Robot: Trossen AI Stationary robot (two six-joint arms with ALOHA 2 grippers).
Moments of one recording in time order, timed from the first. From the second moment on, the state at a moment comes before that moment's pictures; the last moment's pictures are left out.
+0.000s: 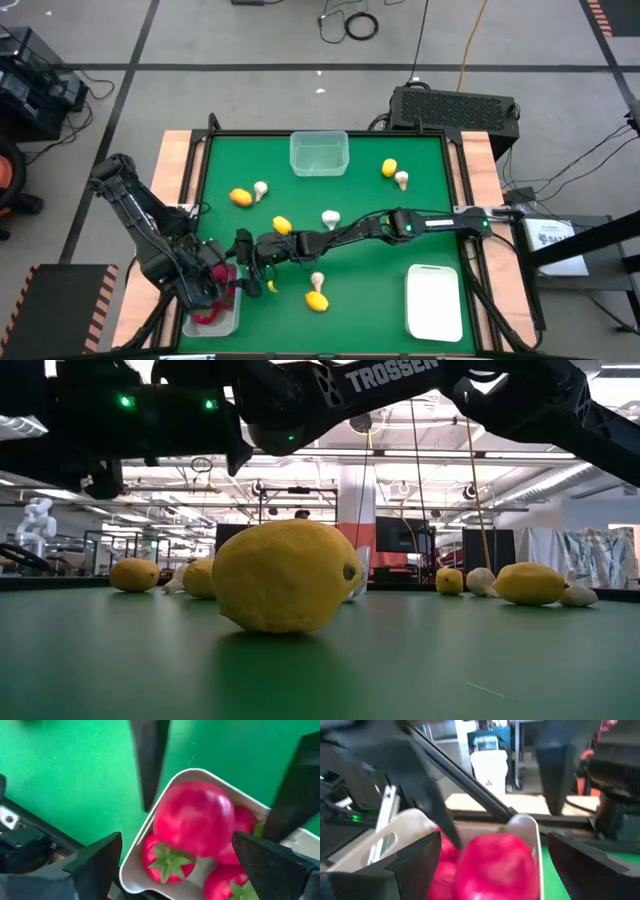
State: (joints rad) left arm -0.91 1.34 1.08 -1.31 -0.18 -1.48; right arm 0.16 2.75 2.36 0.27 -0.14 0.12
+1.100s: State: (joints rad) left arm -0.91 1.32 1.00 -1.26 -0.27 -1.40; right arm 0.18 2.18 2.36 -1.03 -0.03 0.41
